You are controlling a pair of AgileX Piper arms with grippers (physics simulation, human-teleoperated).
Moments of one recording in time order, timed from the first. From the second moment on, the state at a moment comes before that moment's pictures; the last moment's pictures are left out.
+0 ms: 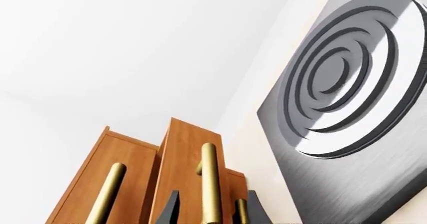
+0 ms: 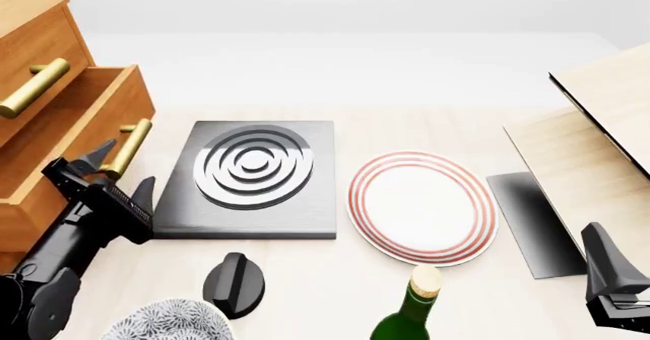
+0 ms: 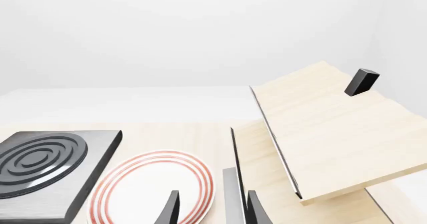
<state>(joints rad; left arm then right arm) -0.05 1.53 -0.20 -1.21 1.12 -0.02 0.01 0.00 -0.01 0.01</state>
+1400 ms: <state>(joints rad) -0.30 0.73 0.00 -0.78 0.96 -0.02 0.01 0.00 -0.01 0.01</state>
